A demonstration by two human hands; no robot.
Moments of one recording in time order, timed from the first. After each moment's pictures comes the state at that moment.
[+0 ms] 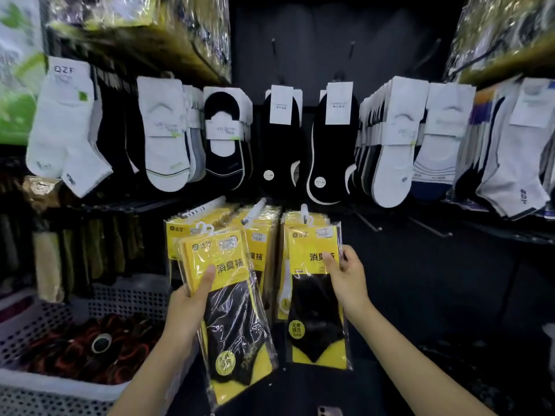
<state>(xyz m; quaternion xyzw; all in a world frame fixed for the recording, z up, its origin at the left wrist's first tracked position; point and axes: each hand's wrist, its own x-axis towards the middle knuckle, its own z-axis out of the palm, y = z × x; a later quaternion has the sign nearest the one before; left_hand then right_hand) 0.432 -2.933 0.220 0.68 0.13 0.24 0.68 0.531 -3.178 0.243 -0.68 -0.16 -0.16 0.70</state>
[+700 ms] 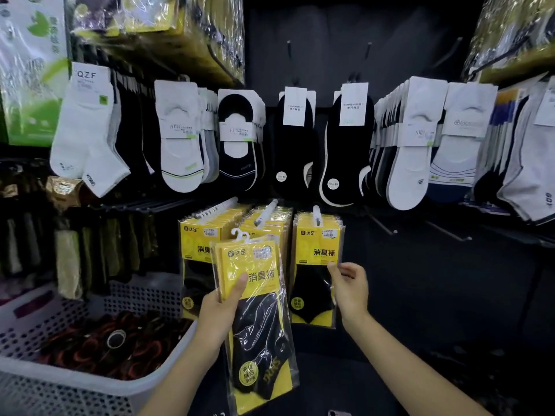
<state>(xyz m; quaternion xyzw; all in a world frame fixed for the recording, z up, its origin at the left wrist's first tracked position) 0.437 -2.955 0.216 0.68 0.12 0.23 0.68 0.544 -3.156 0.221 -0.67 0.01 -0.15 0.72</state>
